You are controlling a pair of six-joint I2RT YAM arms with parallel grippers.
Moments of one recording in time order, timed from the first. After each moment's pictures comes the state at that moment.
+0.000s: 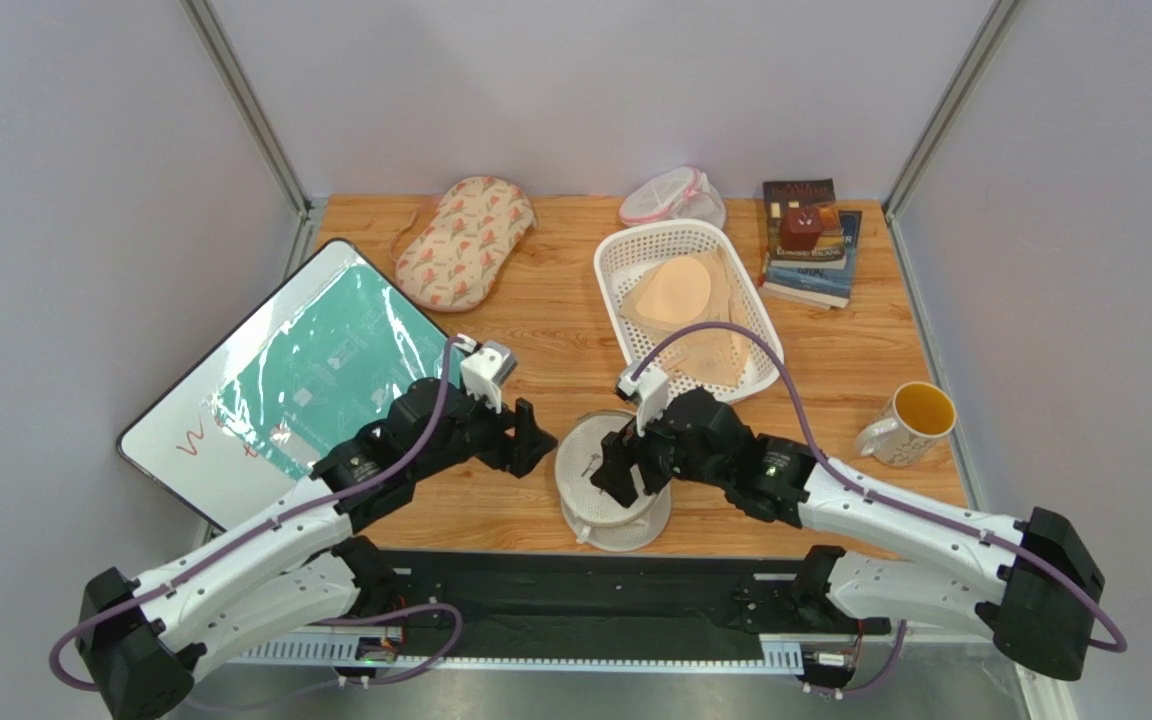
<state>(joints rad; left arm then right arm) -0.81 0.81 0.58 -0.22 0.06 -0.35 0.99 1.03 0.68 -0.19 -0.07 0.27</state>
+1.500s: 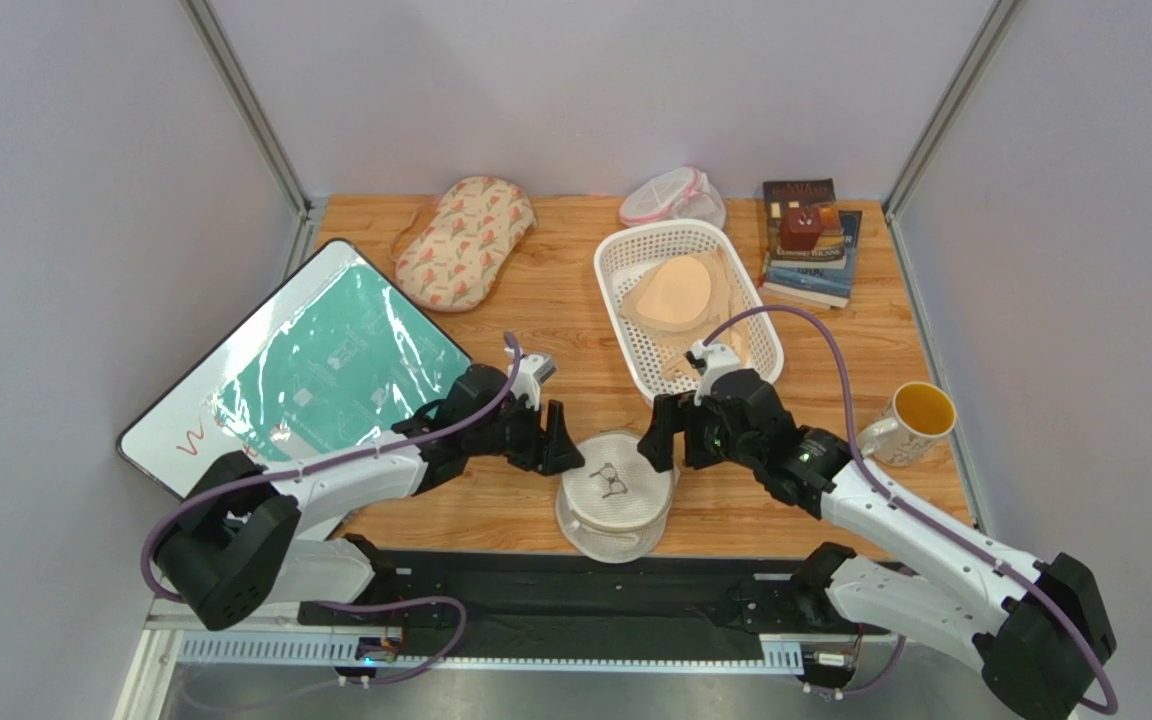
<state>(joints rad) -0.71 1.27 0.52 0.13 0.36 -0.49 0.72 0.94 0.60 -0.33 -0.03 0.47</state>
